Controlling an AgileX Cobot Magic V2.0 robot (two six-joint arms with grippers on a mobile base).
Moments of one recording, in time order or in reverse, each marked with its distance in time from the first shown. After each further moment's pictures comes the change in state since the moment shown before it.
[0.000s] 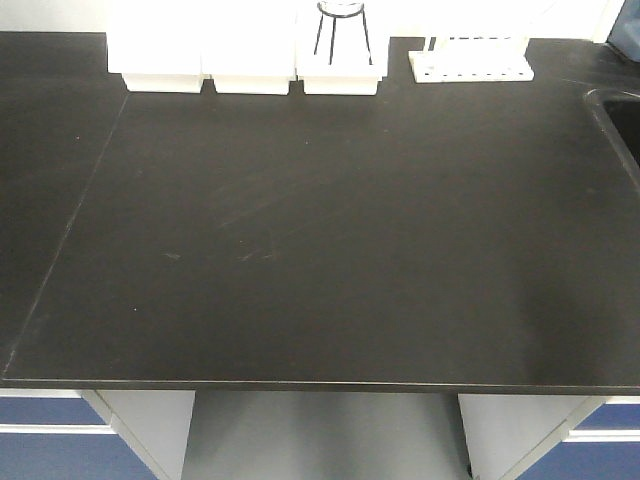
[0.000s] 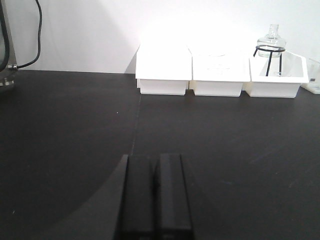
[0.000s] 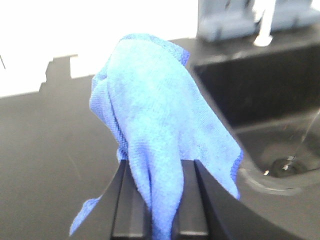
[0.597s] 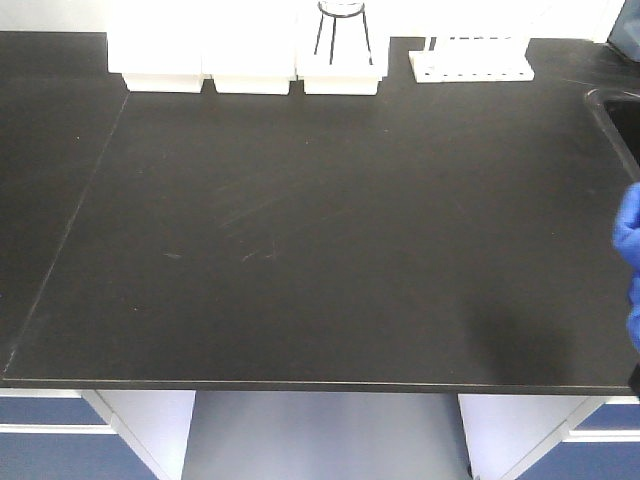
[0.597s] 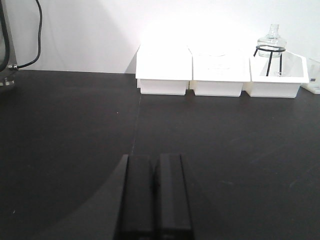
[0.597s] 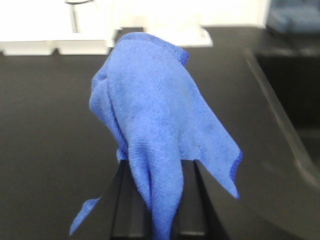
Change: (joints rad) left arm 0.000 0.000 0.000 0.000 0.000 0.000; right arm 0.000 -0.158 0.015 0.708 0.173 -0.823
